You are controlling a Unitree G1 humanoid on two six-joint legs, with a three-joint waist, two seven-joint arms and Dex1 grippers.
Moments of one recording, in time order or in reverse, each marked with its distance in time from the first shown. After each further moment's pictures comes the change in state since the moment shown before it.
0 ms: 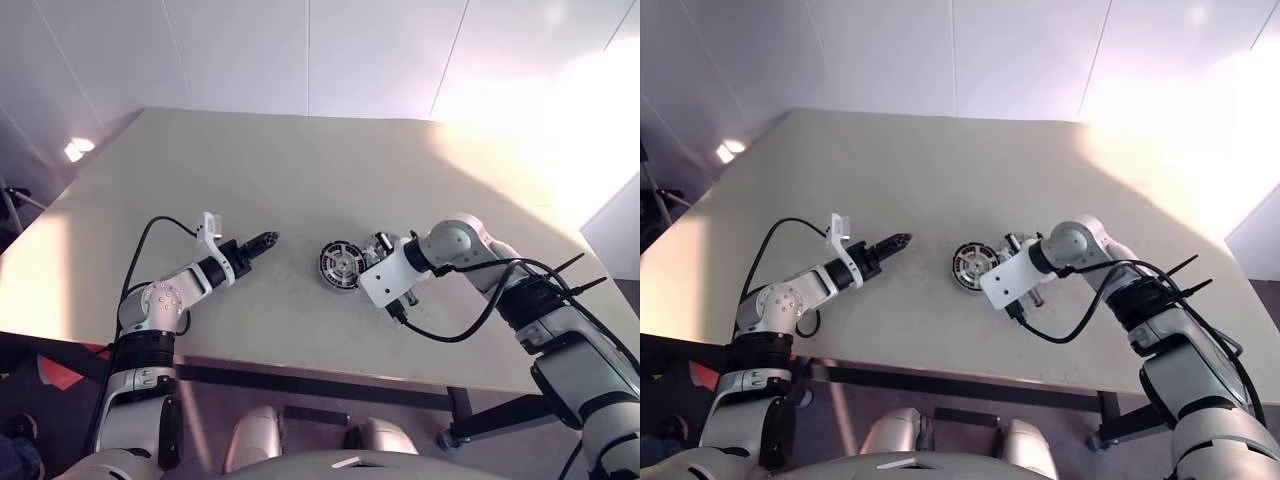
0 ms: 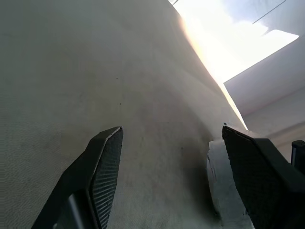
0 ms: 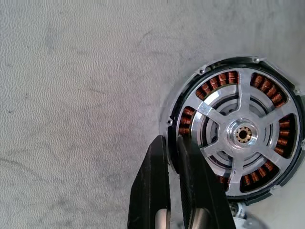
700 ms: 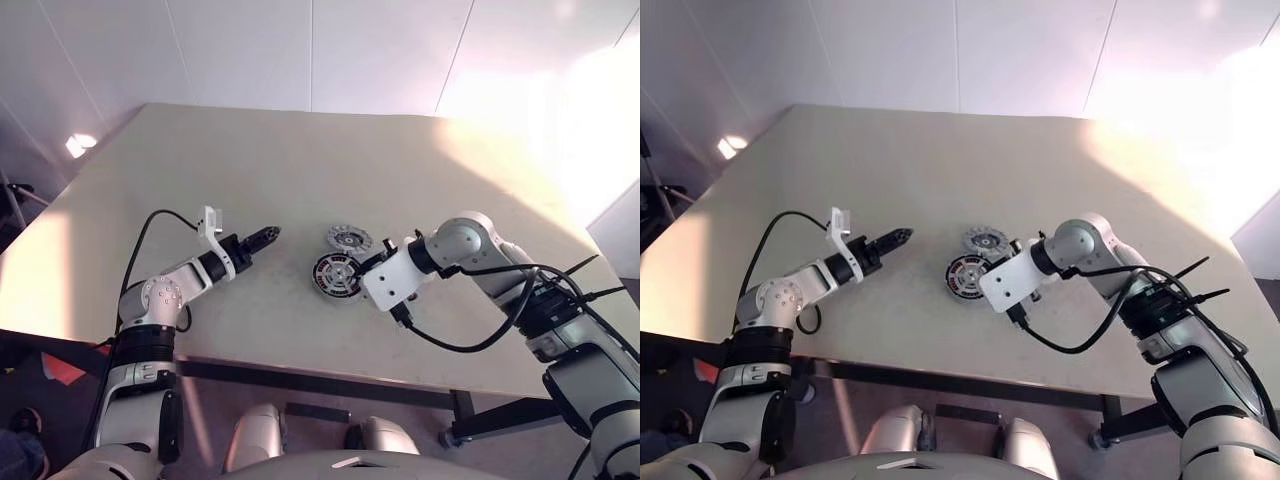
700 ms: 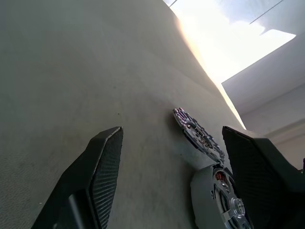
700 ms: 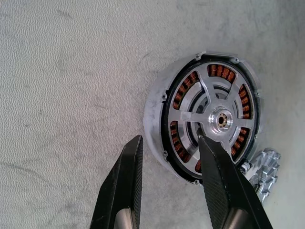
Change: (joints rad) left arm -0.024 0.006 -0.006 0.004 0.000 0.001 -0.018; right arm 0.045 -0.043 -0.022 -0.173 0.052 0.100 0.051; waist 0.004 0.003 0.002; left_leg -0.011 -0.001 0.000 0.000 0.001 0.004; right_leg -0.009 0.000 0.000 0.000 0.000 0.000
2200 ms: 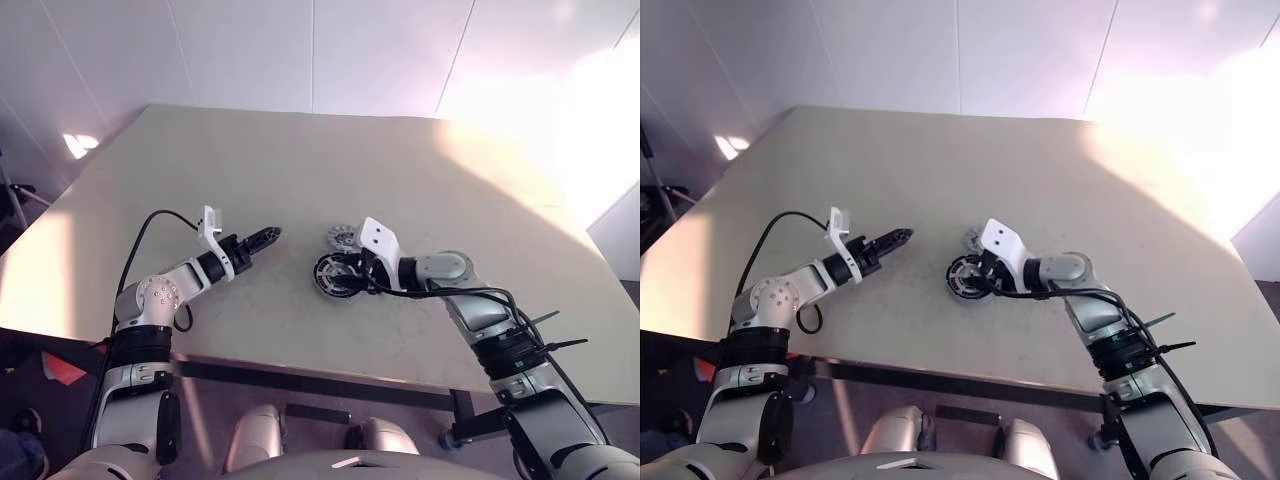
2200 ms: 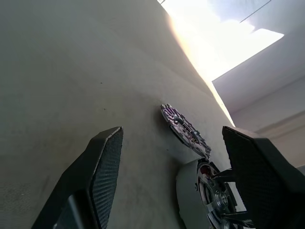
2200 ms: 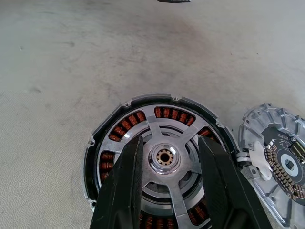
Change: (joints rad) left arm 0.002 0.013 0.006 -0.017 -0.037 0.050 -0.005; right arm 0.229 0.235 -0.221 -0.101 0.302 0.689 -0.338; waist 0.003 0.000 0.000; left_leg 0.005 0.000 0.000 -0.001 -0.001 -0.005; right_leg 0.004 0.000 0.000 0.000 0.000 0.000
